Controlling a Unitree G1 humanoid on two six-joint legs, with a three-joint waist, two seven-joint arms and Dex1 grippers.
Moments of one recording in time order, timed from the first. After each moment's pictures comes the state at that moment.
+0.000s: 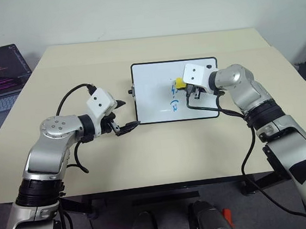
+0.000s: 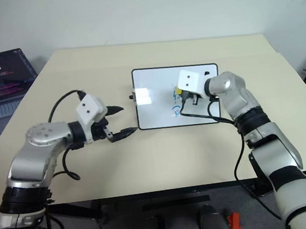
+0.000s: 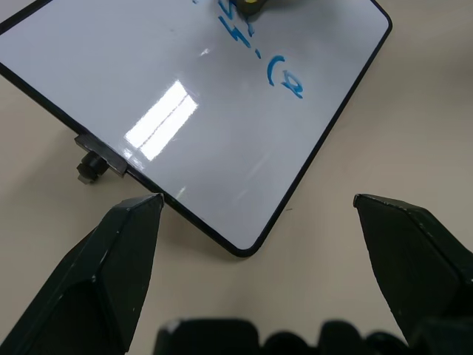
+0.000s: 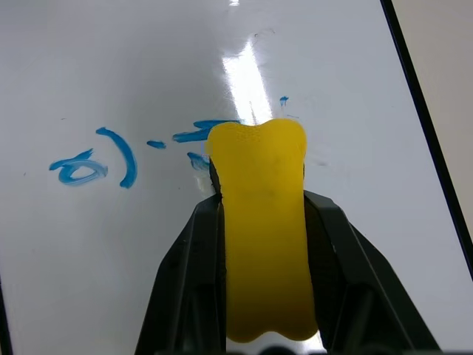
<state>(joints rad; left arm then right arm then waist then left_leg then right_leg) -0.52 0.76 -0.04 -0.09 -0.24 0.49 -0.92 -1.12 -0.42 0.35 0.70 -0.35 0.08 0.78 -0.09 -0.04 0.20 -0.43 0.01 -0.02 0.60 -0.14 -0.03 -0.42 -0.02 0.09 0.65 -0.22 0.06</state>
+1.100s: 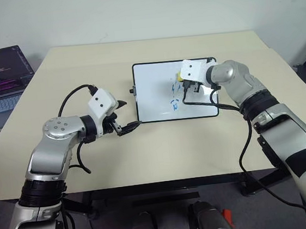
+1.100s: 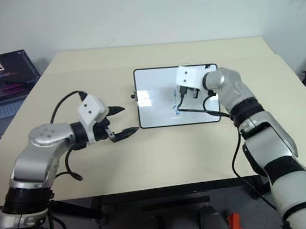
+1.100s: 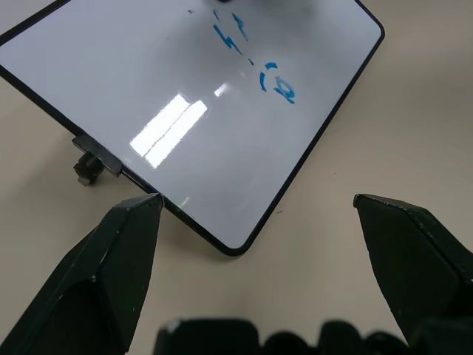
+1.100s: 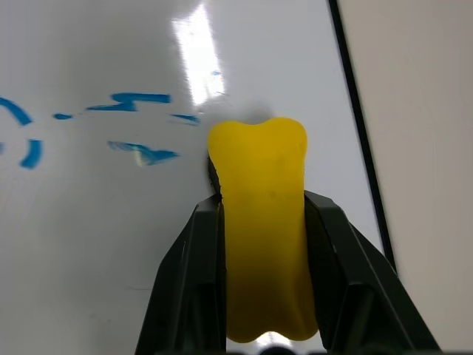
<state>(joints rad) -0.52 0.74 -0.04 -0.09 -0.24 0.50 -0.91 -1.24 -0.39 0.40 0.93 -0.42 0.00 0.63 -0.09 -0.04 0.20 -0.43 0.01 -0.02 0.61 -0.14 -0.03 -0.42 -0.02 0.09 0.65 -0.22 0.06</state>
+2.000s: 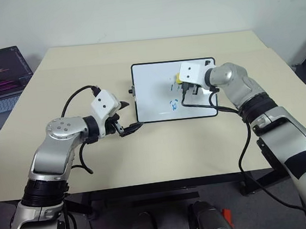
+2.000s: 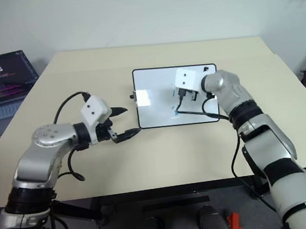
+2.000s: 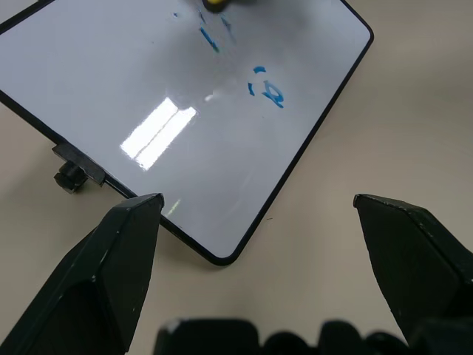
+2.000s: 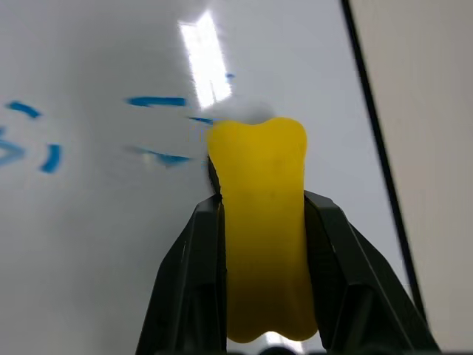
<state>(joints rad) -0.52 0.73 -0.05 -0.09 -0.24 0.50 -0.91 -1.23 -0.38 0.39 0.91 -0.41 0.02 0.63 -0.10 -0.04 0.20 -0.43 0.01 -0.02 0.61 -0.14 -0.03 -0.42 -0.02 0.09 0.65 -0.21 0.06</state>
